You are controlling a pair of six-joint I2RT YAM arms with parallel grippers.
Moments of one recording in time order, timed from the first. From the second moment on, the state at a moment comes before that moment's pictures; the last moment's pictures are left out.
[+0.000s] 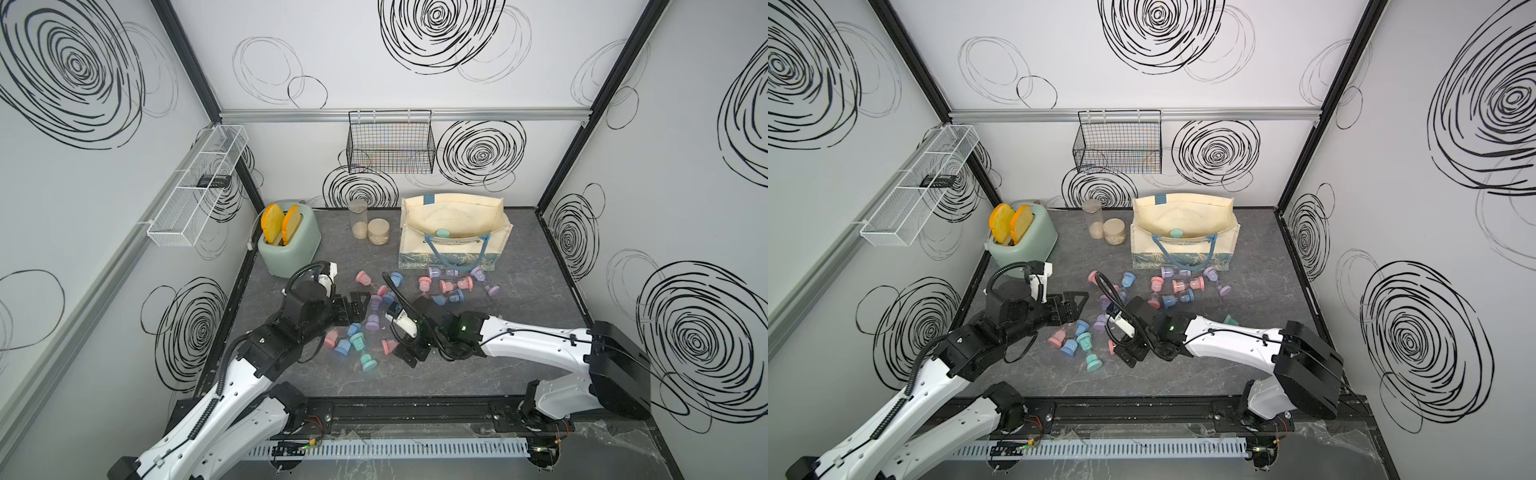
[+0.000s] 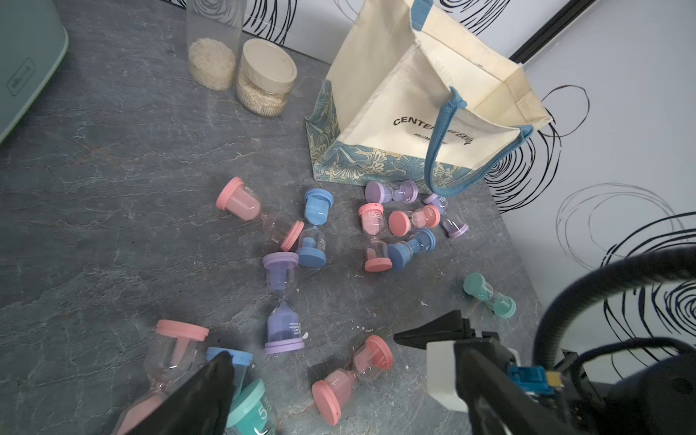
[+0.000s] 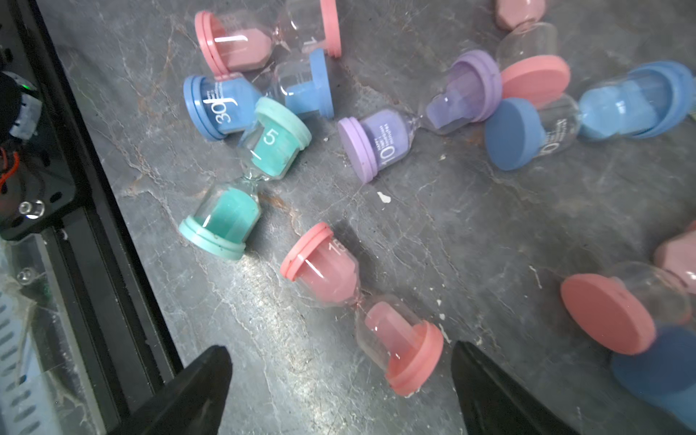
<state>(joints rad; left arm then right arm) -0.55 0.72 0.75 -0.57 0.01 -0.63 1.10 1.46 0.87 -0.34 -0.01 0.06</state>
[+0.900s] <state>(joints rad) -0.48 0.59 0.68 -0.67 -0.04 -0.66 1.11 1.75 1.03 -0.35 -0.08 -0.27</state>
